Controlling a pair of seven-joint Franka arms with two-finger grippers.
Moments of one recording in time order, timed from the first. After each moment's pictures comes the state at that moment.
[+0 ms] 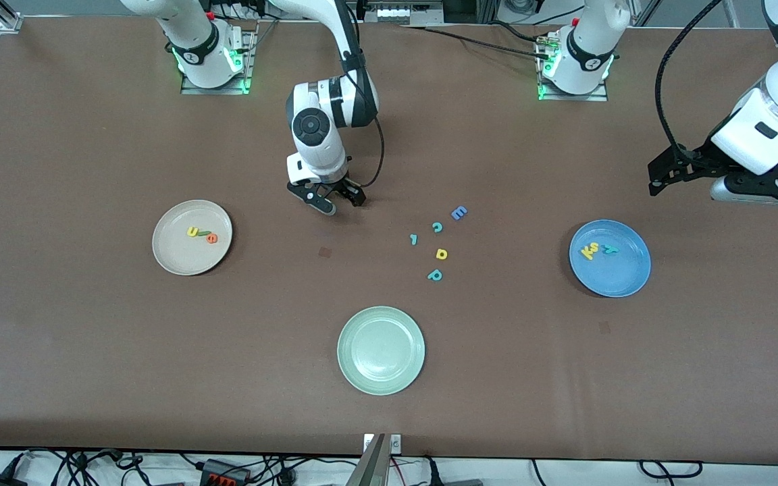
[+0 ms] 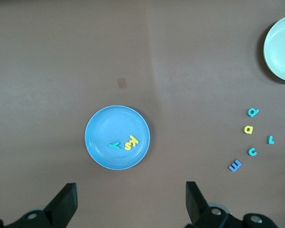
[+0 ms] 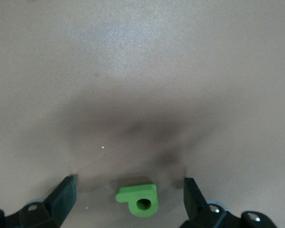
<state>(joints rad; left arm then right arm) -0.06 0.03 -0.06 -1.62 0.01 1.71 -0.06 1.63 0.74 -0.86 -2.08 0.93 2.37 0.71</state>
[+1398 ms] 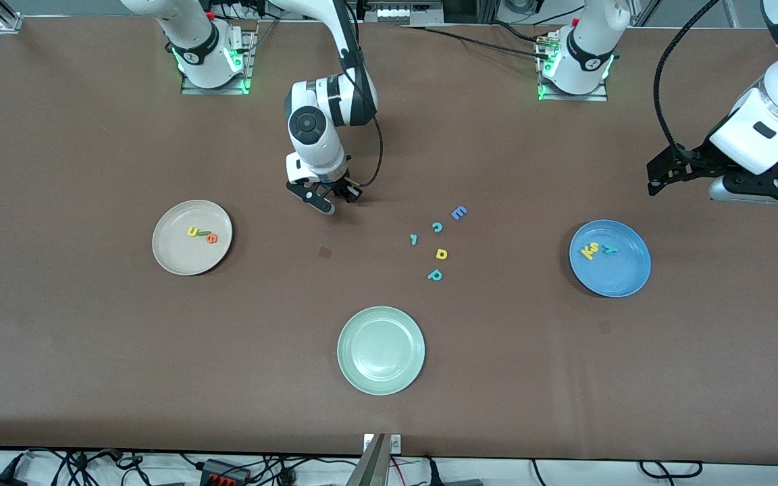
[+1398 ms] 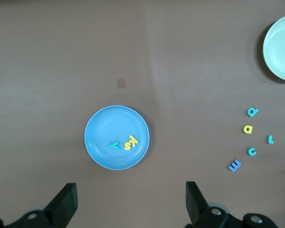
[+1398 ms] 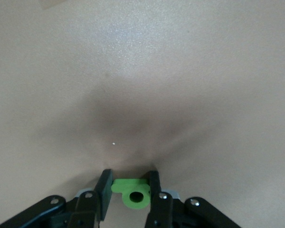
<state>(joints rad) -0.06 0.03 -0.06 -1.62 0.01 1.71 -0.06 1.63 0.73 -0.87 -2.08 0.96 2.37 0.71</state>
